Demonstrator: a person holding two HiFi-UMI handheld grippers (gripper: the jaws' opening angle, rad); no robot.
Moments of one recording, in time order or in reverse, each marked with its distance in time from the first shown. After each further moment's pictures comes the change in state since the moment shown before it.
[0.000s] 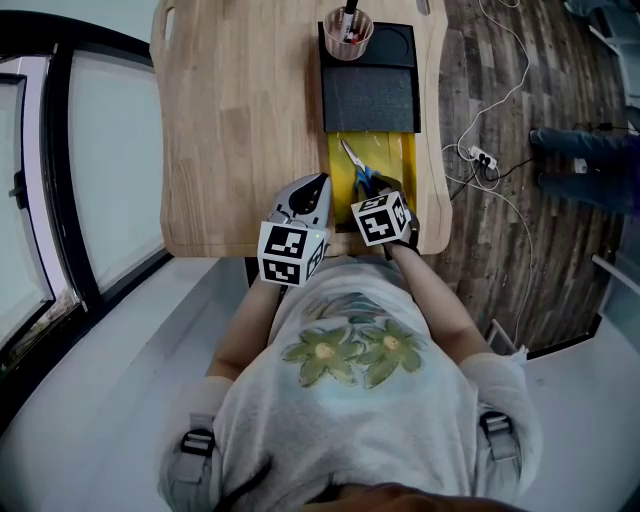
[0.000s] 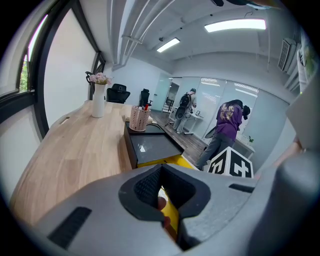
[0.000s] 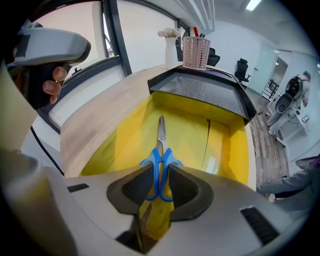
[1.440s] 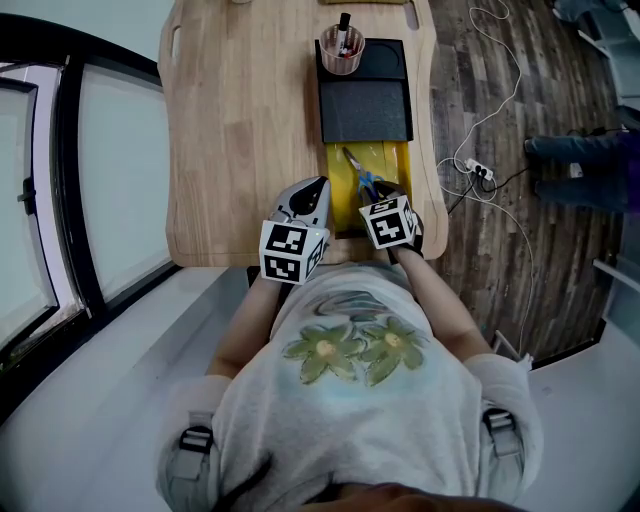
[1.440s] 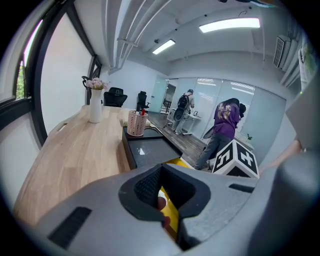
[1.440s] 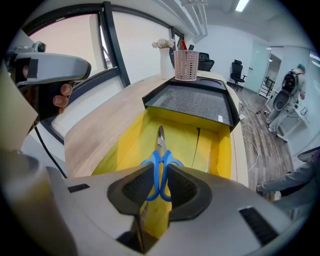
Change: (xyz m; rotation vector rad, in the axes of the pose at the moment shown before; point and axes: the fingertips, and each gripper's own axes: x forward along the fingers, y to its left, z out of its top) left arm -0.006 -0.004 0.013 0.044 -0.019 -0.010; right arm -0.025 -0.012 0.012 0.049 -0.080 0.015
